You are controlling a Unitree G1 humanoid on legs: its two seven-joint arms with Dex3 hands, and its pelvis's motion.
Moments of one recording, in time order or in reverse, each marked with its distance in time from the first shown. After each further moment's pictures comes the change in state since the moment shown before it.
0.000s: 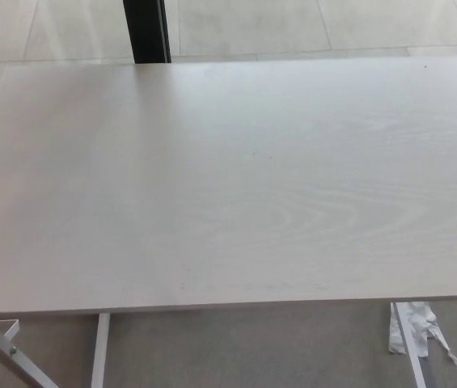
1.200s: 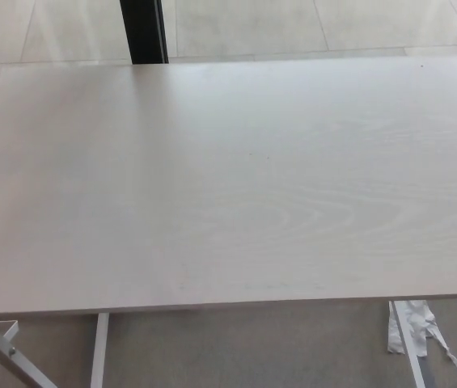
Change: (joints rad) left_arm 0.016 -0.047 0.047 -0.001 -0.019 -0.012 -0.008; right_arm 0.050 -0.005 -0.401 -0.197 -0.039 0.175 0.269
